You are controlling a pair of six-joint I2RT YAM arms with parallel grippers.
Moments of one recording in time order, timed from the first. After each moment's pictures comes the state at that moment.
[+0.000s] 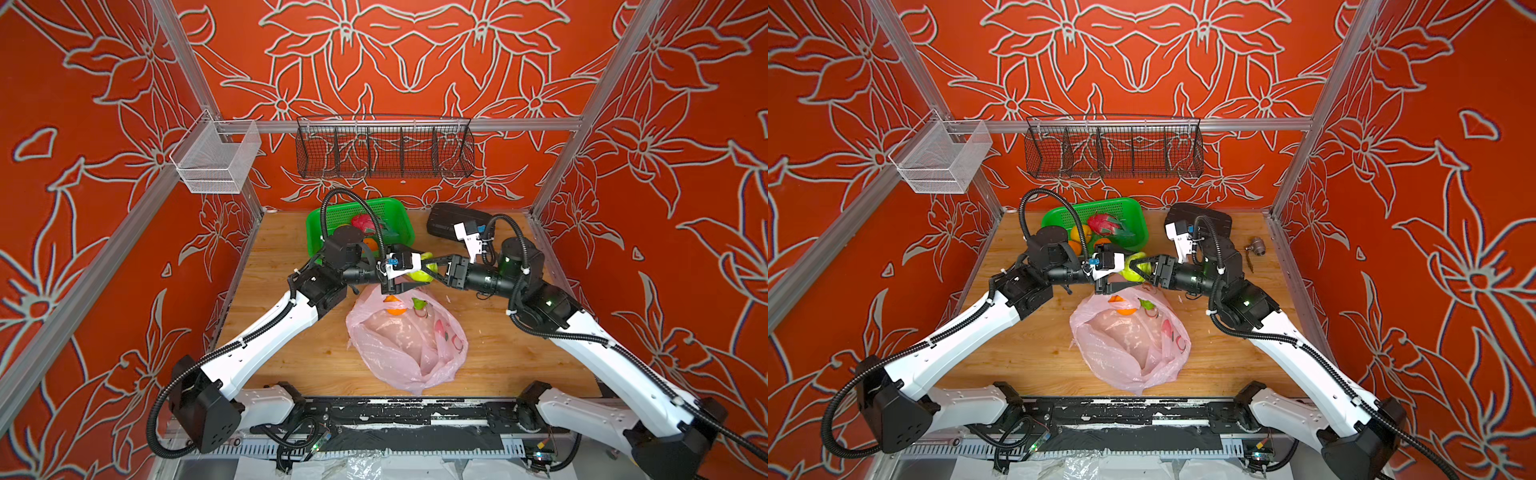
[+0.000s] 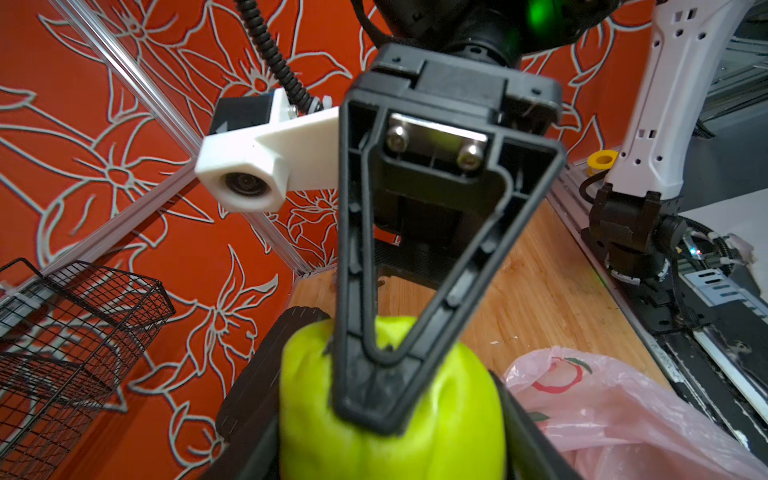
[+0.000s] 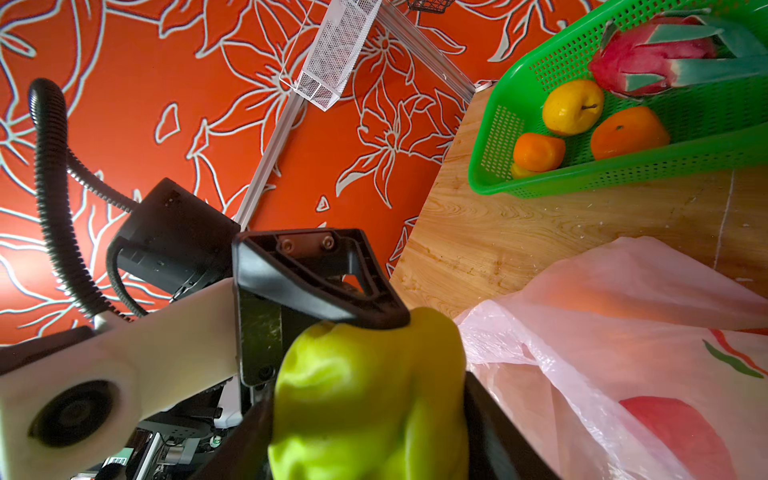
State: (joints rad) left arm -0.59 1.26 1.16 -0.10 0.75 0.63; right arm 0.59 1.04 1.05 -0.20 -0.55 0.89
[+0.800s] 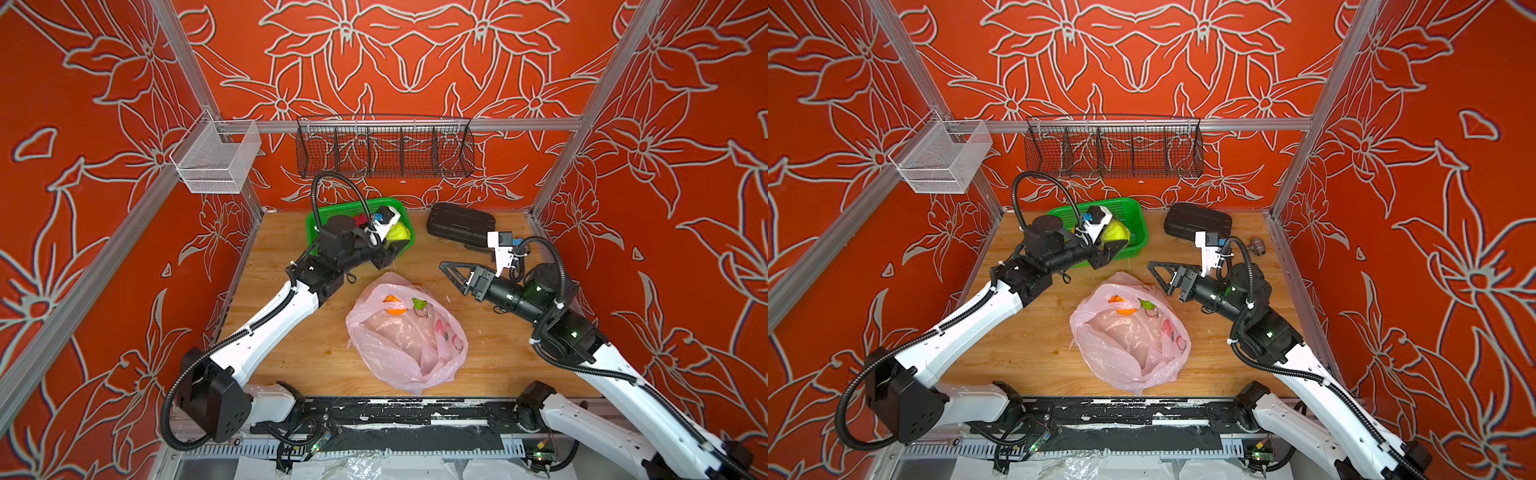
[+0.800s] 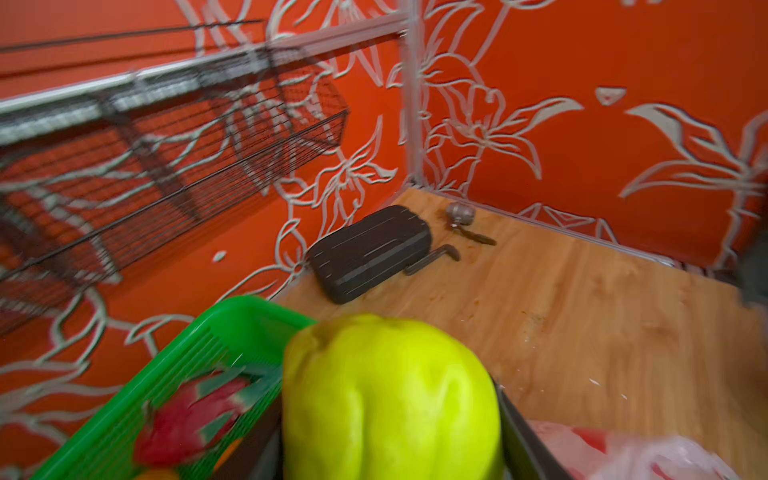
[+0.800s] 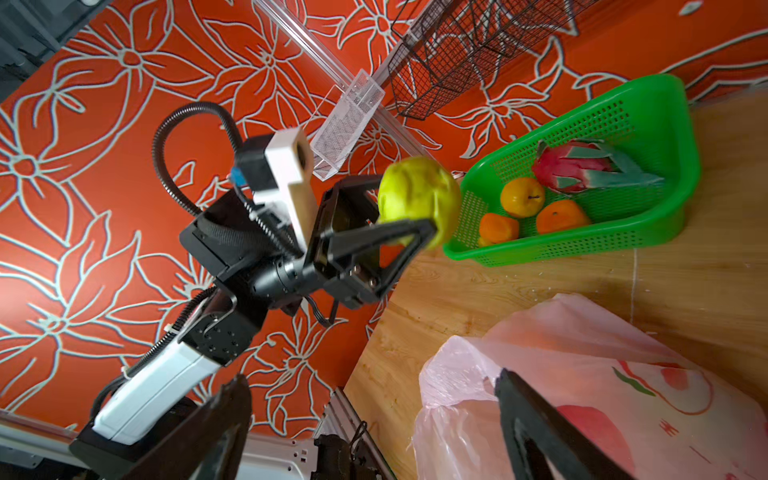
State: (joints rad) left arm -0.44 1.36 1.23 -0.10 0.30 0.13; right arm 0.59 0.80 0.88 -0.12 -0.32 0.85
